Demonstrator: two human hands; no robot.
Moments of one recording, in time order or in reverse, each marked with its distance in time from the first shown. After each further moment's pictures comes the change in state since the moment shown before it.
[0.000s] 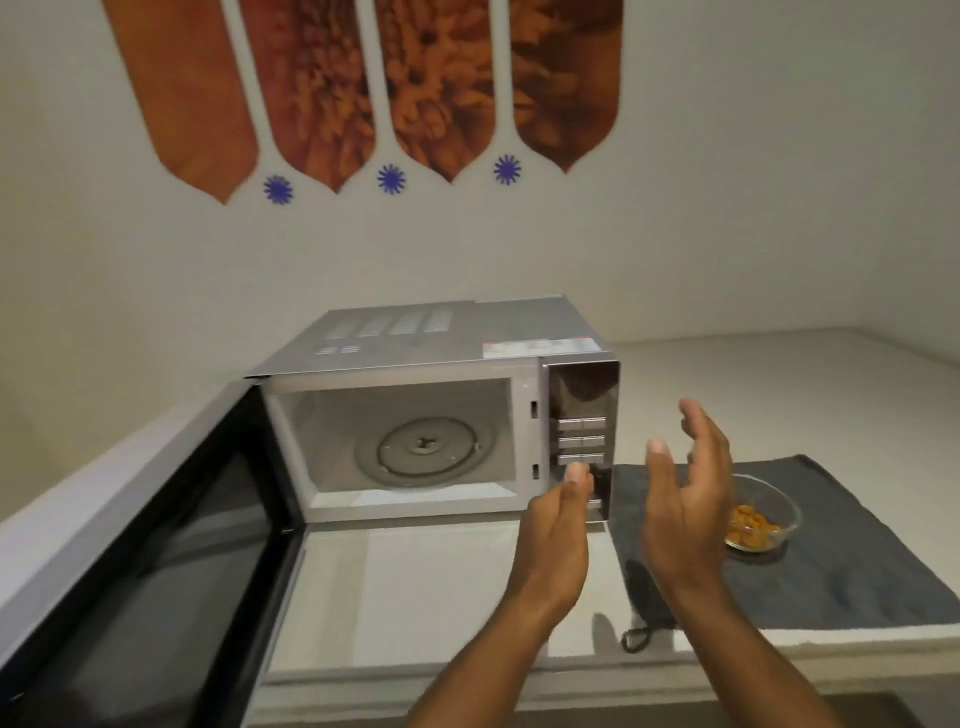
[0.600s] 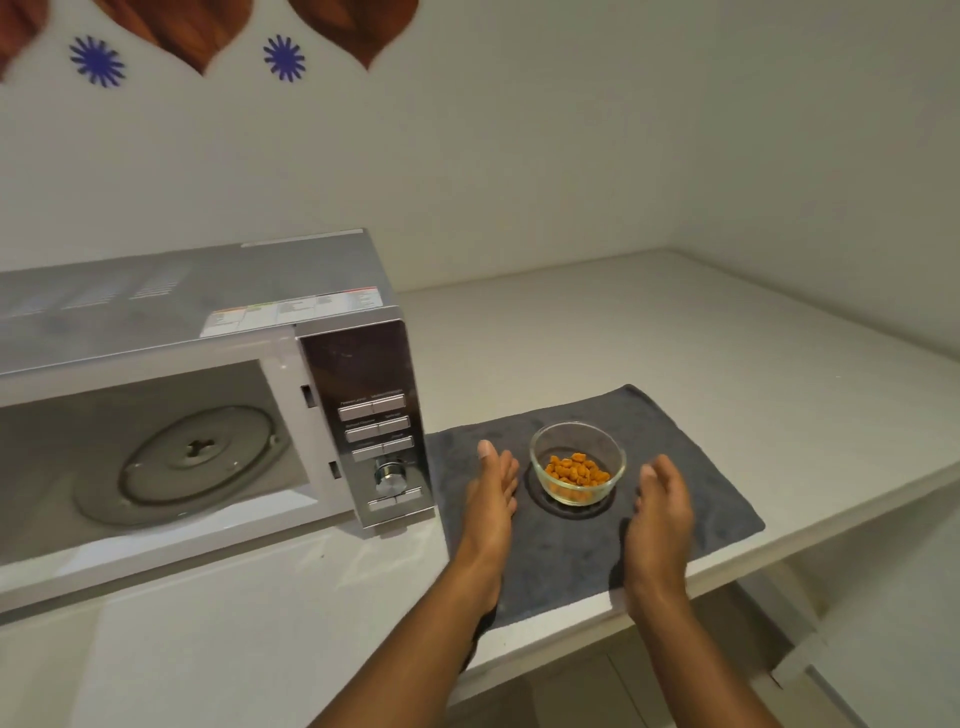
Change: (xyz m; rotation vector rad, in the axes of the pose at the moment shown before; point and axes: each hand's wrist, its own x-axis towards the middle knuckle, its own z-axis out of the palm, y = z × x) left_hand 0.108 -0.070 0.153 -0.347 -0.195 -0.274; right_hand 0.034 0.172 -0.105 0.131 0.273 0.636
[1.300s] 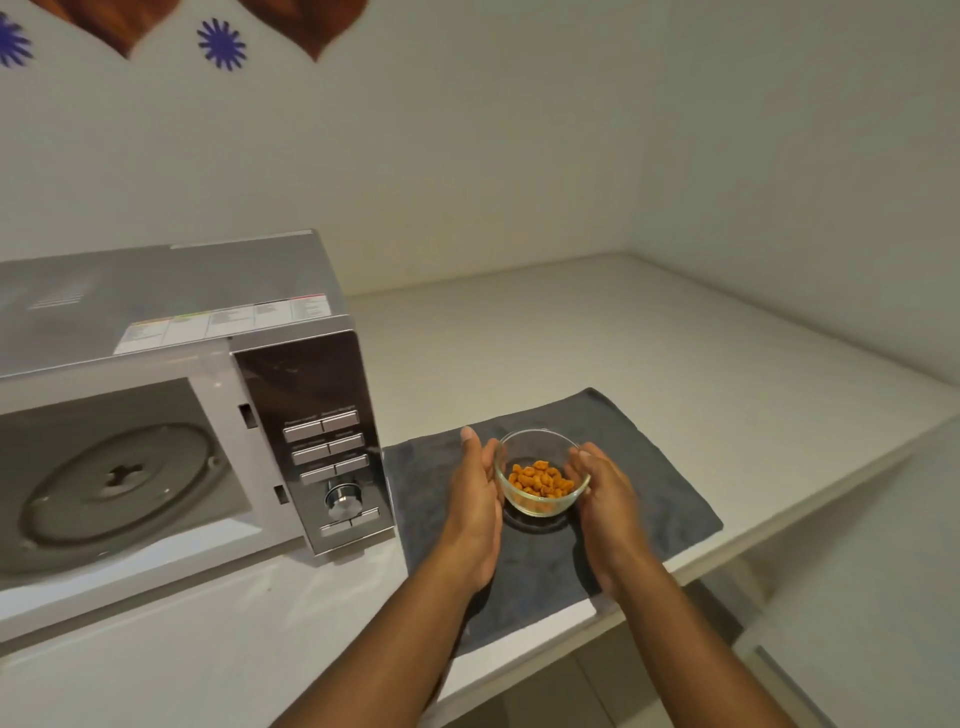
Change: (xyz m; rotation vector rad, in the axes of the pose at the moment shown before) left_hand 0.034 0.006 0.031 -0.180 -0.075 -0.024; right_hand 0.036 -0.010 0.007 0.078 -0.266 0.220
